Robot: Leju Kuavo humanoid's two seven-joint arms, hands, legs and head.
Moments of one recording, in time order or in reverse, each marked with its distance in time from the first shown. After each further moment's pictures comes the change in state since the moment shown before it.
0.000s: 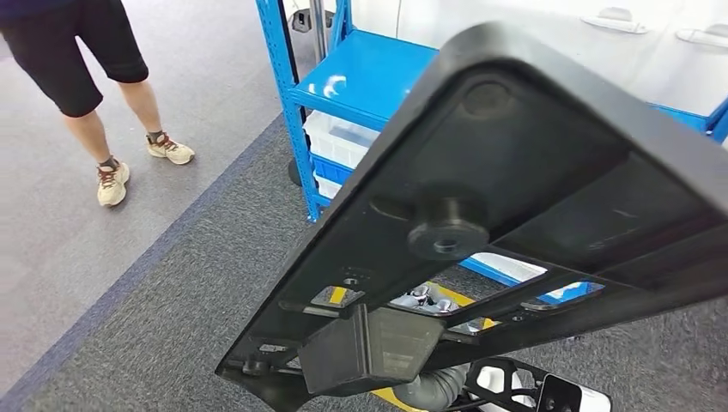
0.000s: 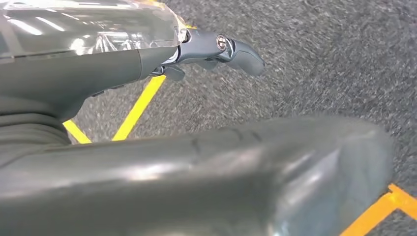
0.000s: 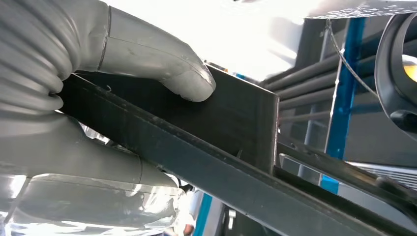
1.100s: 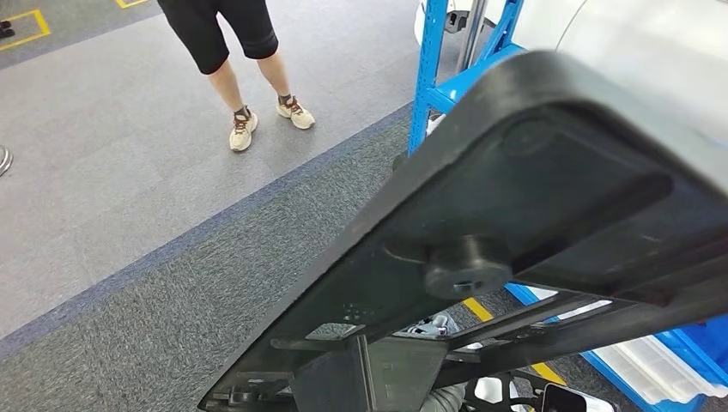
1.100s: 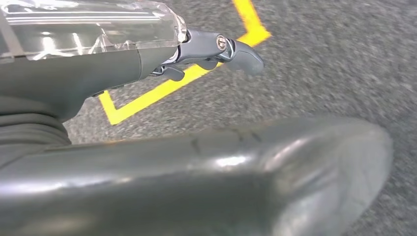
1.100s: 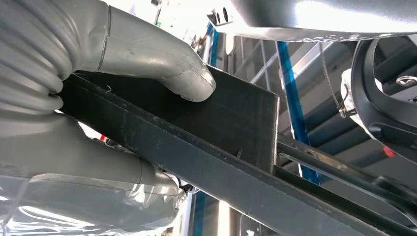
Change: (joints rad) left arm 0.013 0.012 0.033 -0.005 0.006 0.010 -0.032; right arm 0.036 0.041 -0.001 -0.015 -0.011 0.089 0.000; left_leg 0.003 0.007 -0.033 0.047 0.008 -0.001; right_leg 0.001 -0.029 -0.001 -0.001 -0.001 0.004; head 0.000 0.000
